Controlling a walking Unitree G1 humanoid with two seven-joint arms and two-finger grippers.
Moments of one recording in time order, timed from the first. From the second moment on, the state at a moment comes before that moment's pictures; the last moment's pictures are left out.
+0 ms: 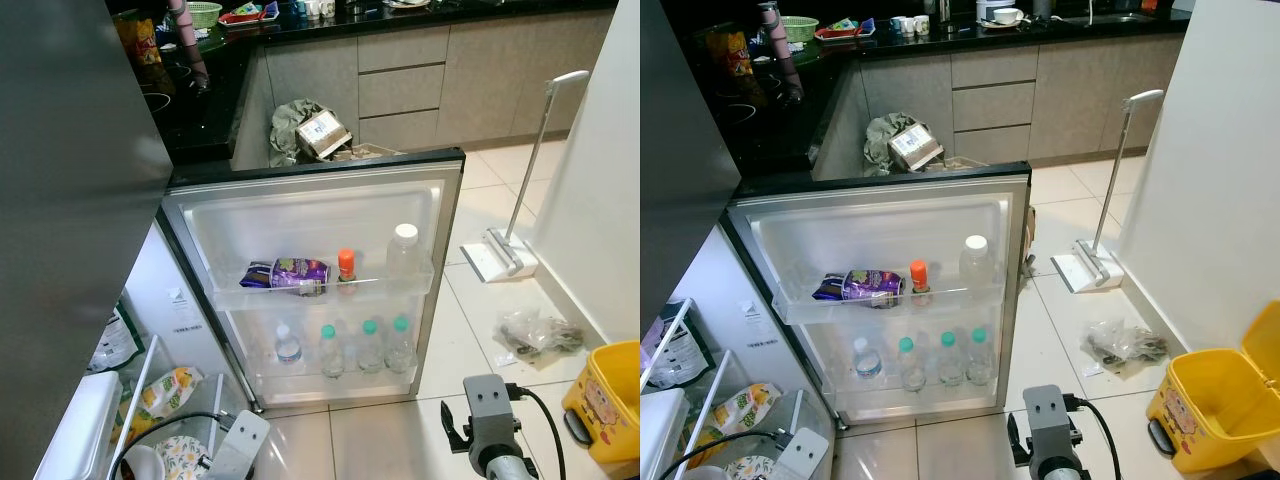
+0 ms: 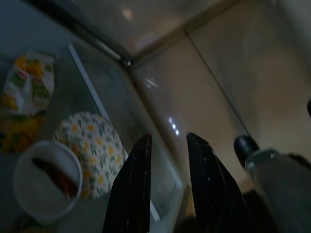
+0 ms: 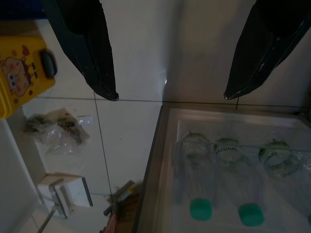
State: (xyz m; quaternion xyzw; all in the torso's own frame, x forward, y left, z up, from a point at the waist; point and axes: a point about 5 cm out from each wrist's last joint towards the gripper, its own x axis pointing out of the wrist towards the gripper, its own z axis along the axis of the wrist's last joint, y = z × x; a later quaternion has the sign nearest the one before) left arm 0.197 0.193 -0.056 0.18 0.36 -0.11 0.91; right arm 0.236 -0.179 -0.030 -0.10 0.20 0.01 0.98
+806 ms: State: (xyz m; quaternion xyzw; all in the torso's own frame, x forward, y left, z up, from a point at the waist) left arm 0.360 0.028 0.133 0.28 -0.03 -0.31 0.91; right arm 0.234 -0.166 -0.032 -0.10 0.19 0.01 0.98
